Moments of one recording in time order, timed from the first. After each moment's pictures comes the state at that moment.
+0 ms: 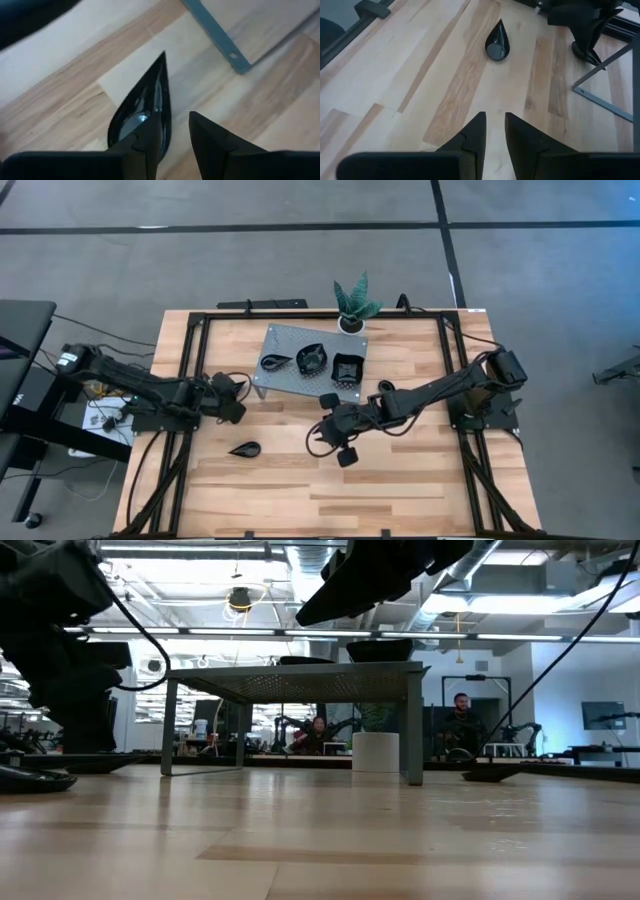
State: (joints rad) left arm -0.26 0.87 0.30 -0.68 -0.58 -0.95; right arm 0.26 1.71 1.18 -0.12 0.08 -0.17
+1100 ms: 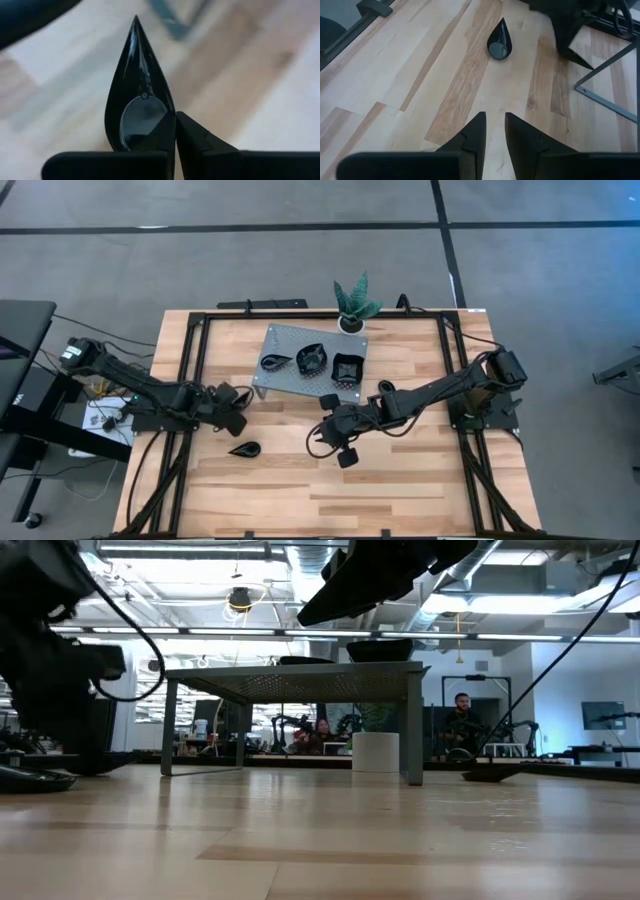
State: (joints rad) left arm -0.38 0.87 0.25 -0.51 -0.44 -1.03; right arm 0.26 1.71 1.18 -0.13 0.08 -0.17
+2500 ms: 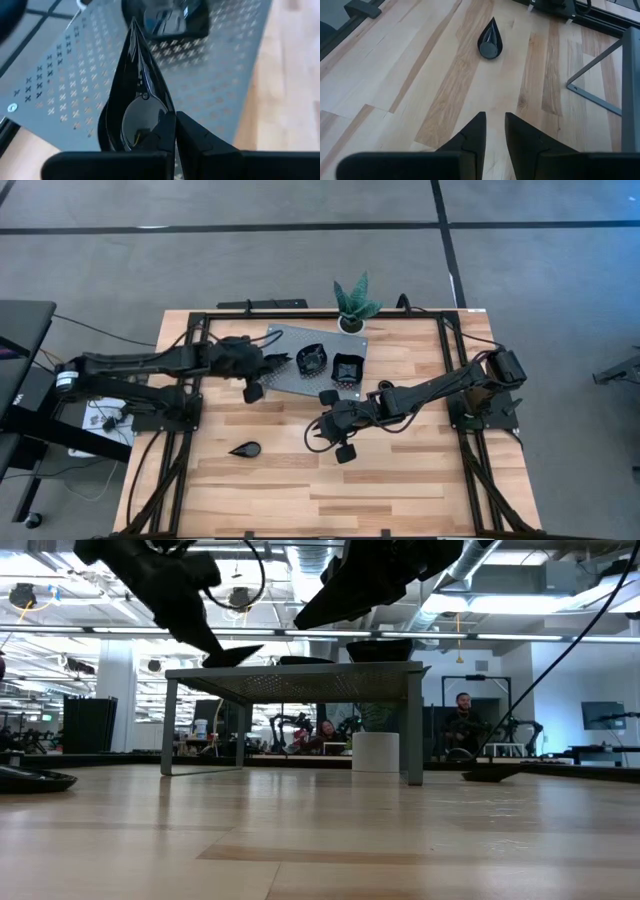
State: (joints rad) left arm 0.18 1.01 0.72 -0.42 -0.10 0.08; right arm 0.23 1.71 1.18 -0.12 0.08 -0.17
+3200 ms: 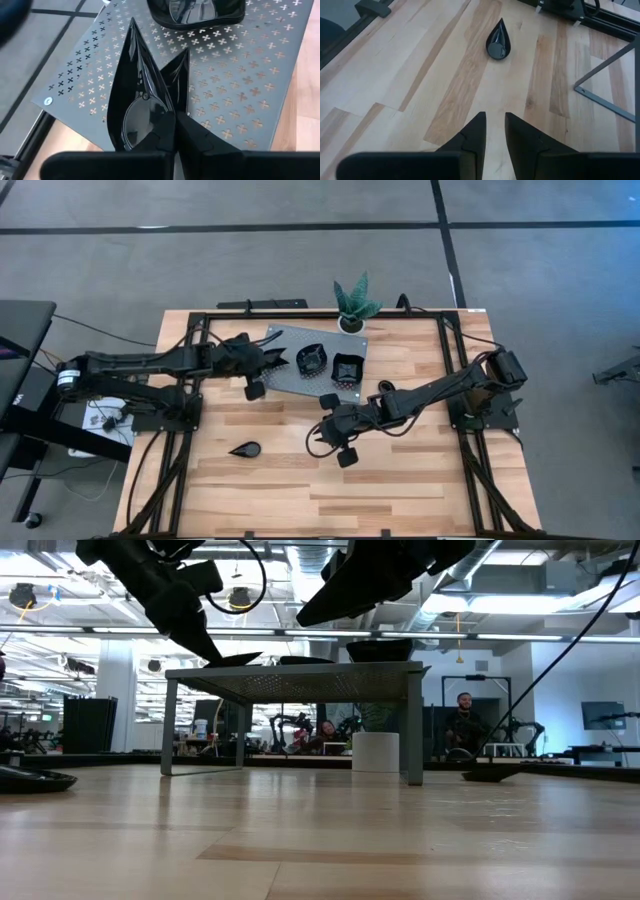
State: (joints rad) left arm 0.17 1.03 0.72 -0.43 -0.24 0.13; right arm 0.26 1.71 1.18 -0.13 0.08 -0.17
